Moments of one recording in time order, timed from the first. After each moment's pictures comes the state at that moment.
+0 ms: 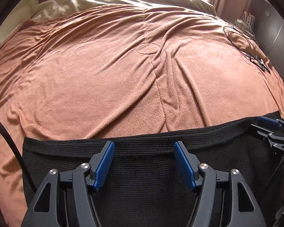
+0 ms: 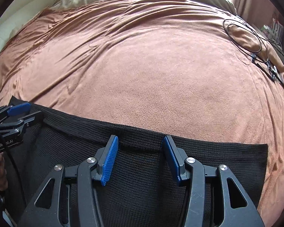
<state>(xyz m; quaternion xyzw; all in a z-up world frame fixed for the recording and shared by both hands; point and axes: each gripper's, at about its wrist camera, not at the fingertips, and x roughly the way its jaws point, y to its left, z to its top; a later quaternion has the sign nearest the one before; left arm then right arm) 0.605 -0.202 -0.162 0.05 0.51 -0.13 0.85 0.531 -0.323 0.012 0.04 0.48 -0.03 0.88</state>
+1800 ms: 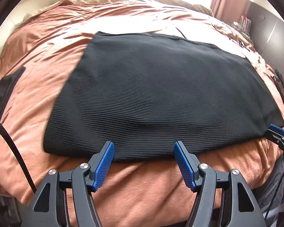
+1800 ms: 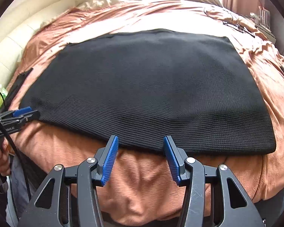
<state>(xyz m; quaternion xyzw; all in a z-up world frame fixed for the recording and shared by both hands) 0.321 -0.090 -0.164 0.01 0.50 -0.10 0.86 0.202 -0.244 0.014 0.07 0.43 -0.01 0.90</state>
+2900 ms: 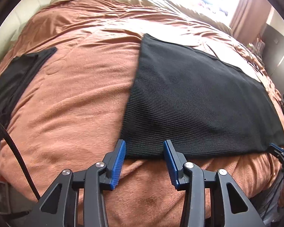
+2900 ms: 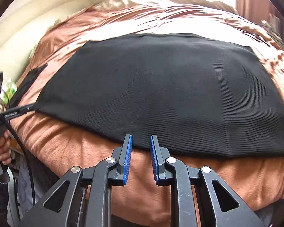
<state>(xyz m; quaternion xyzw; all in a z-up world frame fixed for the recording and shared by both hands) 0.316 0.014 -0.164 -0.04 0.48 -0.05 0.87 0.209 -0.235 0.003 0.08 0.42 0.02 0.91</state>
